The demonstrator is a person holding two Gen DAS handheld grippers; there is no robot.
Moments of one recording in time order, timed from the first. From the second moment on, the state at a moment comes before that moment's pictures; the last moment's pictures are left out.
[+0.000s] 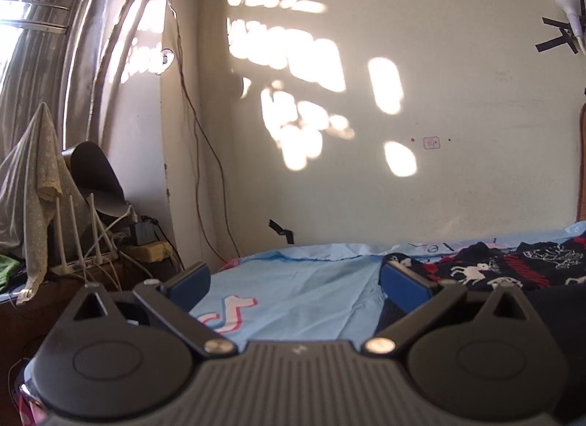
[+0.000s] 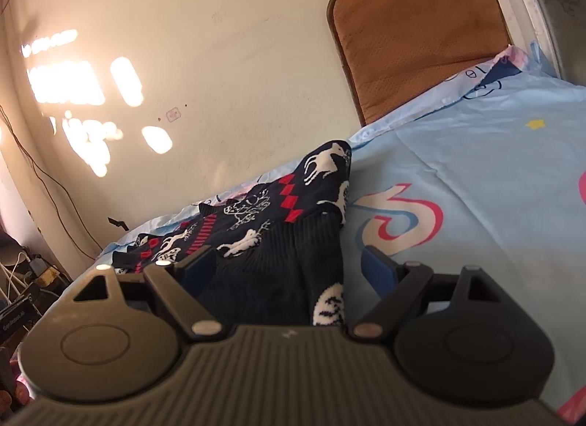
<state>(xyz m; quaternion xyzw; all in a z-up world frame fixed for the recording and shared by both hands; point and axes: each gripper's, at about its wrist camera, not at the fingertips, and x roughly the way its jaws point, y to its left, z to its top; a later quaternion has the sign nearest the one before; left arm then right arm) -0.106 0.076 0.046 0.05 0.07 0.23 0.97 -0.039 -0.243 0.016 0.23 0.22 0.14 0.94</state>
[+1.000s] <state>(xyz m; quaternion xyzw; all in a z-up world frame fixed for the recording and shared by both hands) -0.066 0.179 0.018 -0.38 0.46 -0.15 0.79 -0.092 -0.215 0.018 -0.28 0.23 0.26 0.89</state>
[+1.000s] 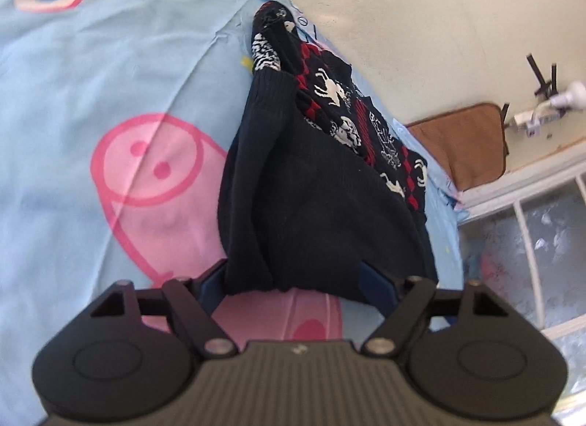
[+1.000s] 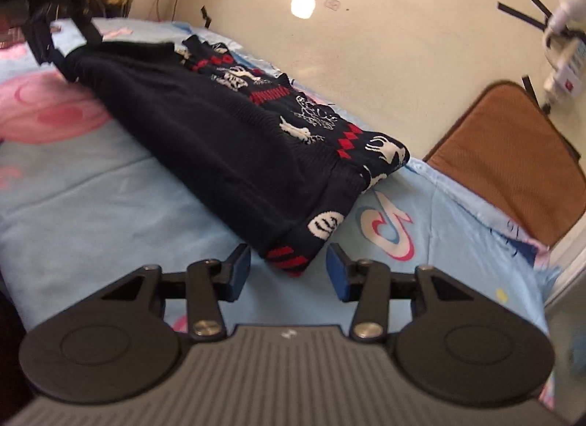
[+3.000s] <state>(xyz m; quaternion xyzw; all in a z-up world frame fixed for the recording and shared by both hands) 0.141 0.169 0.046 -0.32 0.31 -0.01 0.90 0.191 -0.214 0.041 0.09 0.30 0.14 0.94</state>
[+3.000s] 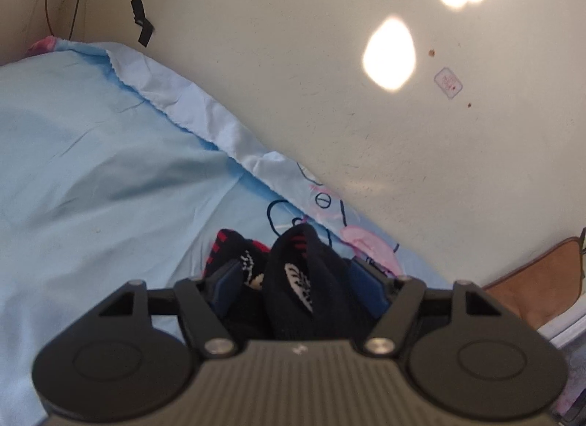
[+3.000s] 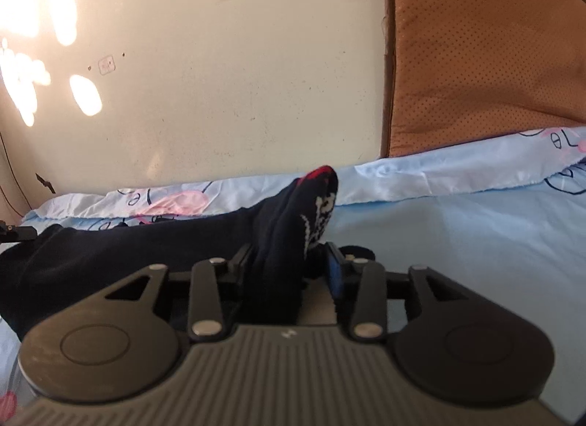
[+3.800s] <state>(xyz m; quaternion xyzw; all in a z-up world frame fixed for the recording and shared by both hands) 0.105 0.153 0.023 -0.28 0.29 -0.02 0.91 0.163 -0.226 0.024 0.09 0.27 0.05 0.96</state>
